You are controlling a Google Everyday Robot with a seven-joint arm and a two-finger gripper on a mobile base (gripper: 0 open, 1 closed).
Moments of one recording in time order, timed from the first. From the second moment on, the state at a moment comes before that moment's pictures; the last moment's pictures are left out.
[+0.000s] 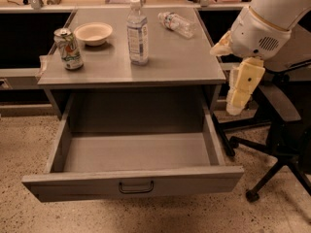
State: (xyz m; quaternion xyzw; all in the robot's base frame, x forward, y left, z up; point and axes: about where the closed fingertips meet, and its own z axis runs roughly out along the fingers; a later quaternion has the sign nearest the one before) arm 0.495 -0.162 0.941 -0.69 0.71 0.08 0.15
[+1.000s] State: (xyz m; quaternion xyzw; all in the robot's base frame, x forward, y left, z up) arm 0.540 -0.137 0.931 -0.70 0.68 0.10 0.19
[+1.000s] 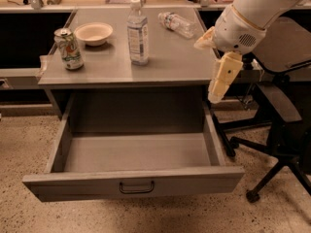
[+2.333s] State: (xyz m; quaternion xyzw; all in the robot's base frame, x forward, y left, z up) arm 0.632 -0.095 0.943 -0.67 0.64 0.14 0.35
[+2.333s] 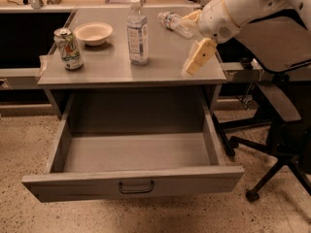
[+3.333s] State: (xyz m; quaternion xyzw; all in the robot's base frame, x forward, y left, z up) arm 0.752 -0.050 0.942 -0.51 0.60 0.25 0.57
